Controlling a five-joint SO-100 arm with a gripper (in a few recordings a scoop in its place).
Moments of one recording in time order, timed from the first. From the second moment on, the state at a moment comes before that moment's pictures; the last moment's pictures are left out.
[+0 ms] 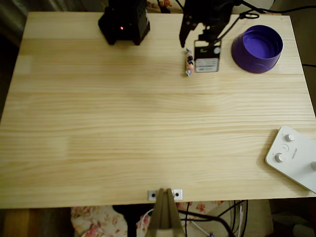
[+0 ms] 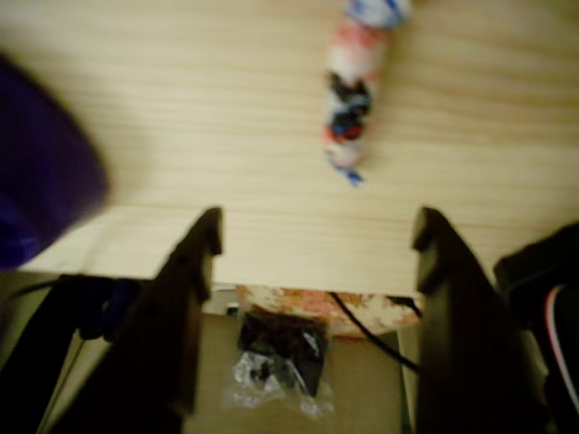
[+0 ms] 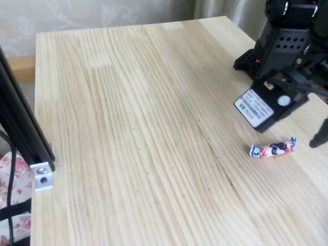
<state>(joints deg) -64.6 117.2 120.3 67.3 76.2</state>
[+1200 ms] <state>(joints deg) -63.2 112.1 130.6 52.9 76.3</state>
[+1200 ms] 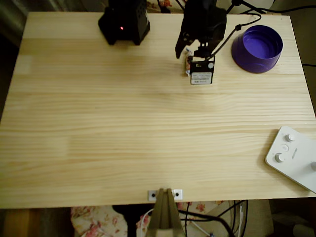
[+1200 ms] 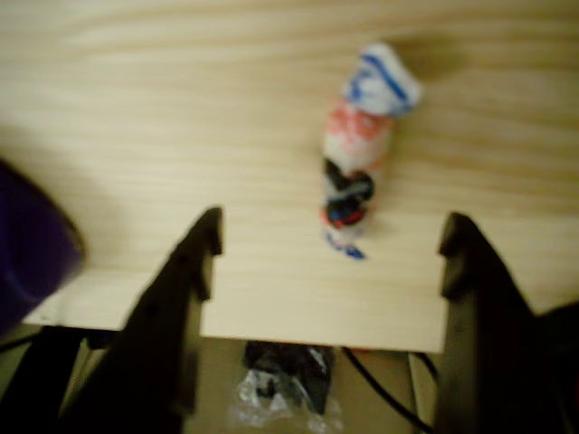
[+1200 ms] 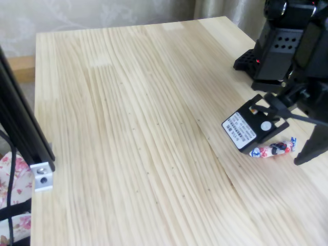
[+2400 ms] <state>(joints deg) -63.6 117.4 138.8 48.1 78.7</state>
